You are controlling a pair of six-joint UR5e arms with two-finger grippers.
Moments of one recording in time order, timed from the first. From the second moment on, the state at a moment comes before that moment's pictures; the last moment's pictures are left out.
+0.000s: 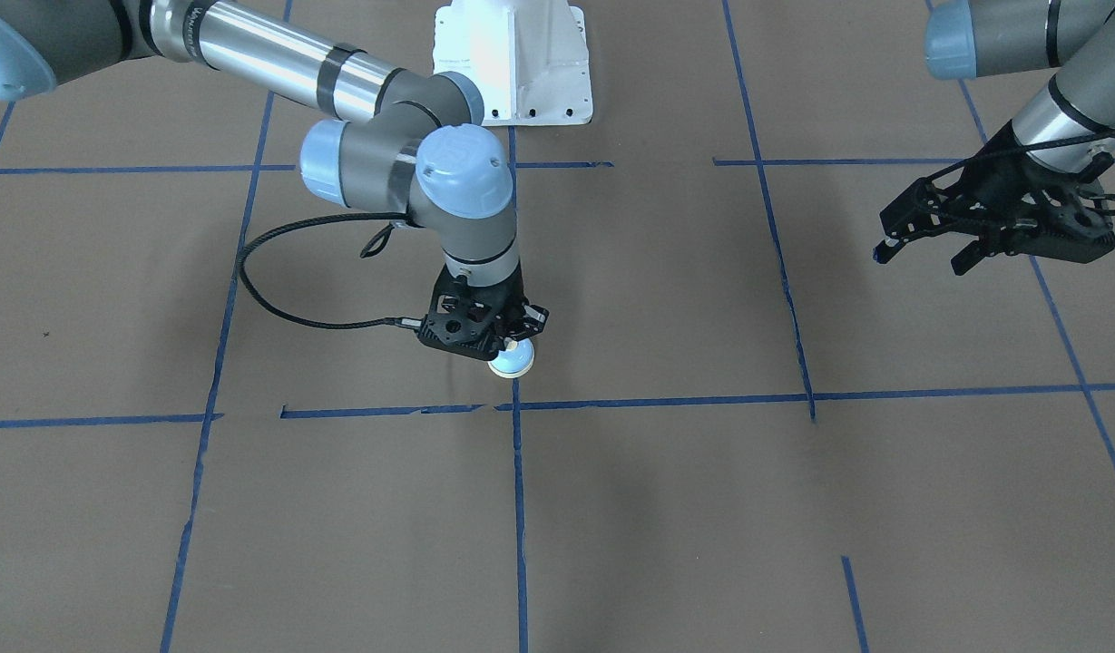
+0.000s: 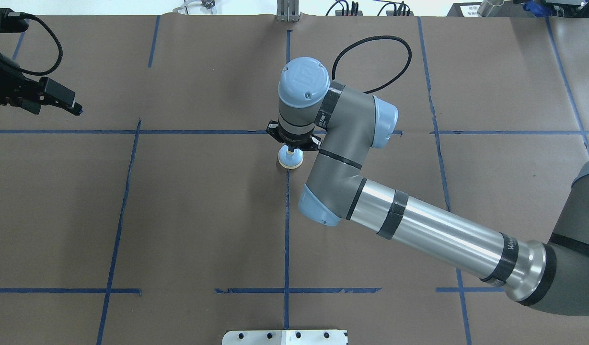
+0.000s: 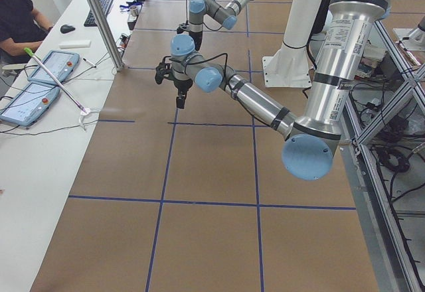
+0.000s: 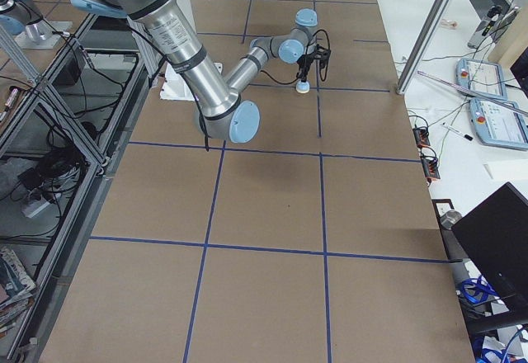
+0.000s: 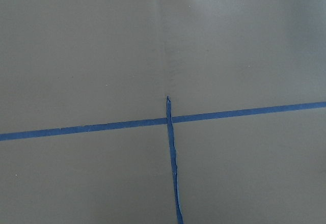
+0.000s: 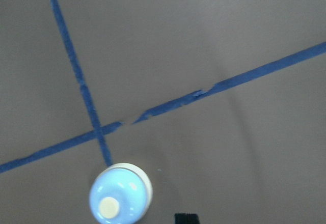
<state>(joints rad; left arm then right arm) -1.11 -1.77 -1.92 -1.69 -2.30 -0.69 0.68 -0.90 1.63 -1.48 2.01 1.48</state>
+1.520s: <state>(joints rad) -1.53 -1.53 -1.77 -1.56 -2.32 0.18 1.52 -1.73 1.80 -1.50 2.40 0.05</state>
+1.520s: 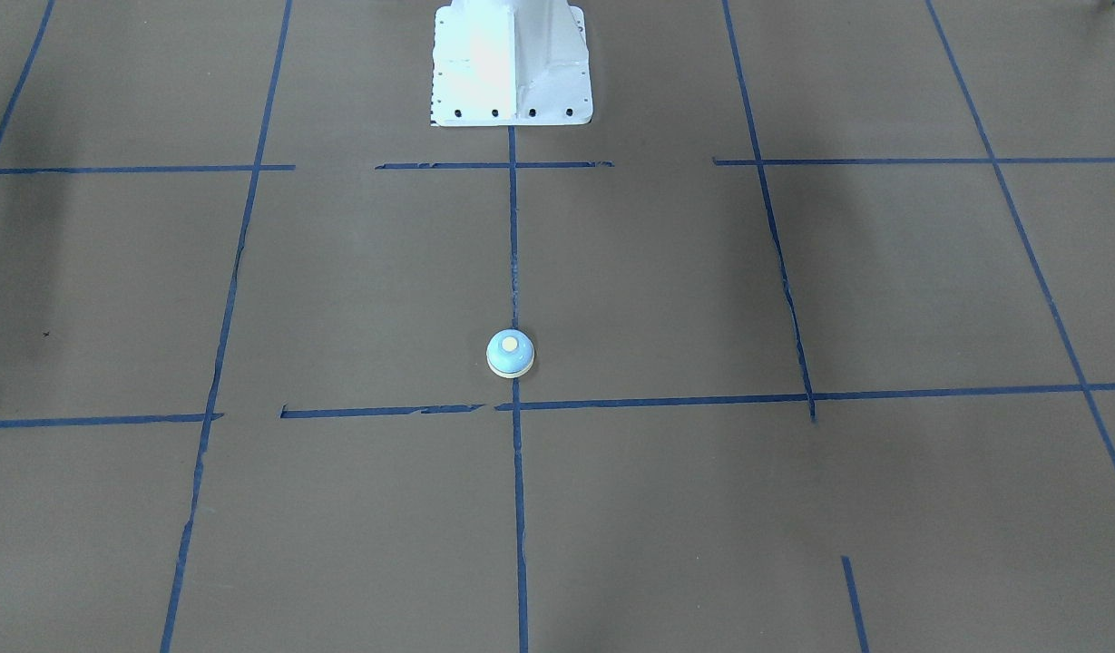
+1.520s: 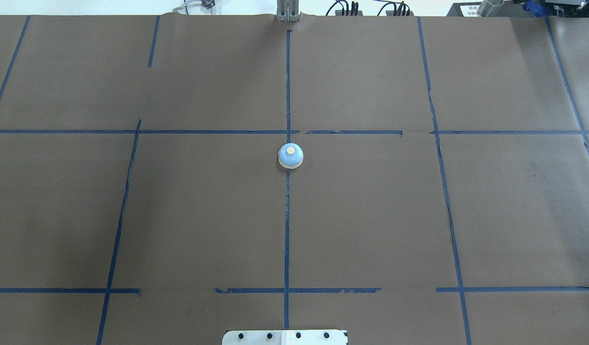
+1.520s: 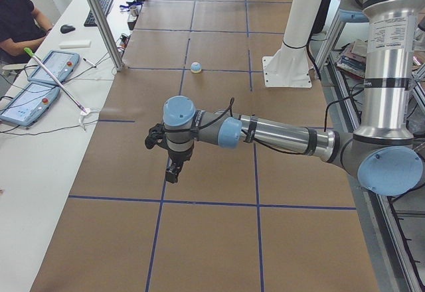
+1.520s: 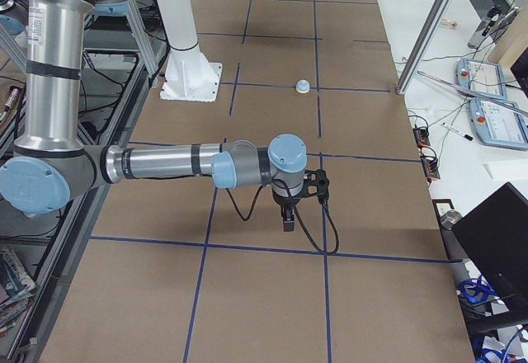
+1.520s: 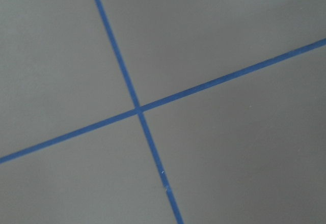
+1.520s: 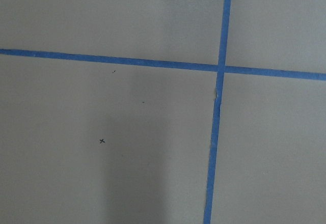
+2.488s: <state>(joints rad) -1.56 -1.48 -1.76 -1.33 -2.41 0.19 1.50 -1.78 1.85 -1.54 2.38 0.02</state>
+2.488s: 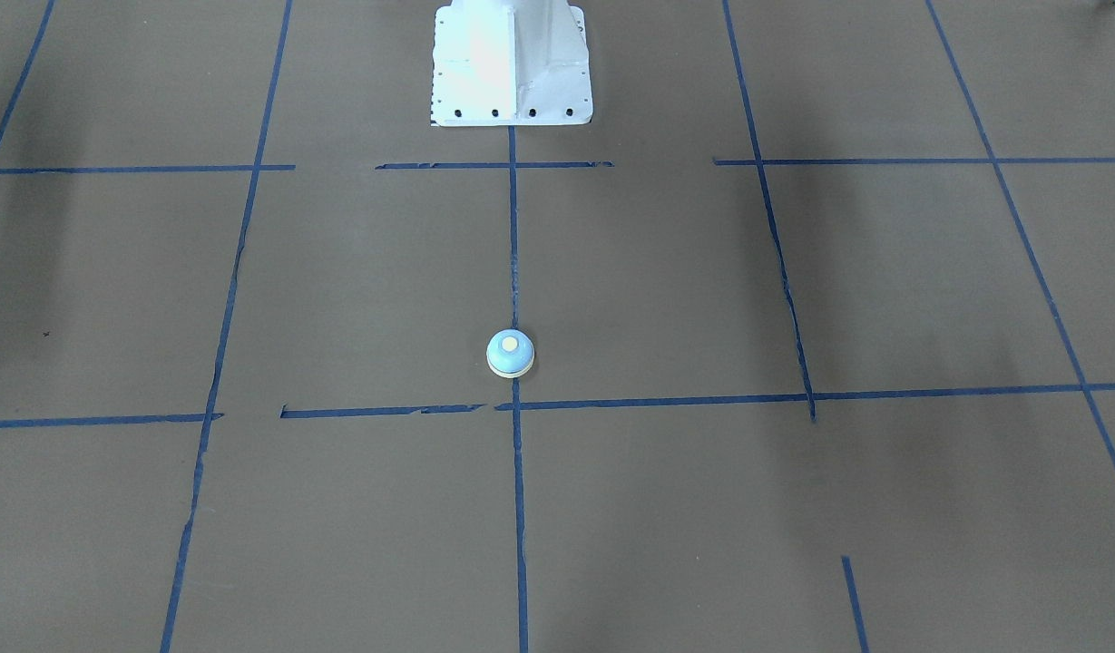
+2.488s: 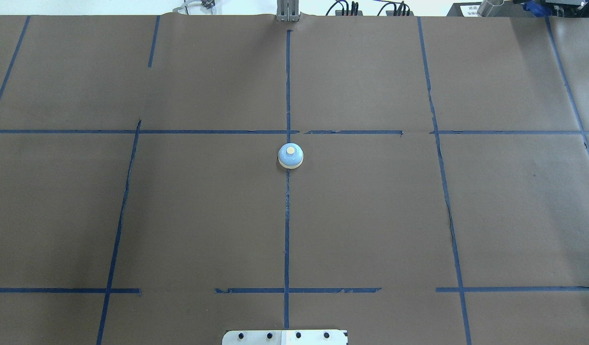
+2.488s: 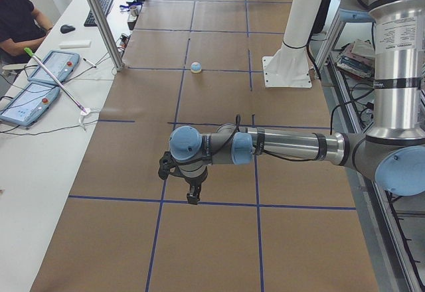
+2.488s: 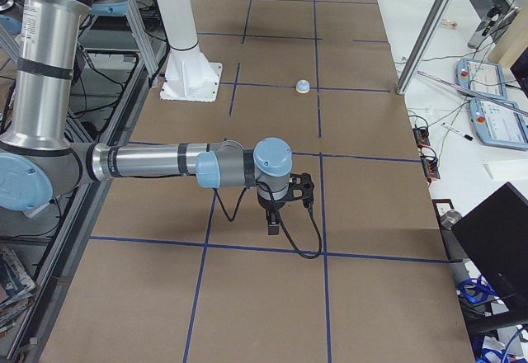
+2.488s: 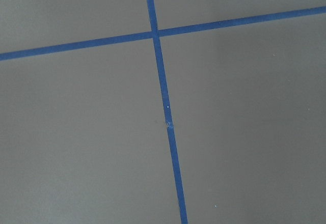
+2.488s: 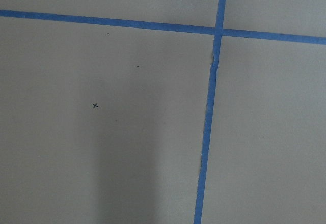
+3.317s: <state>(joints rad) -1.57 -1.48 -1.78 -1.30 -2.32 0.18 1.50 -1.79 1.85 -1.53 2.38 0.02</state>
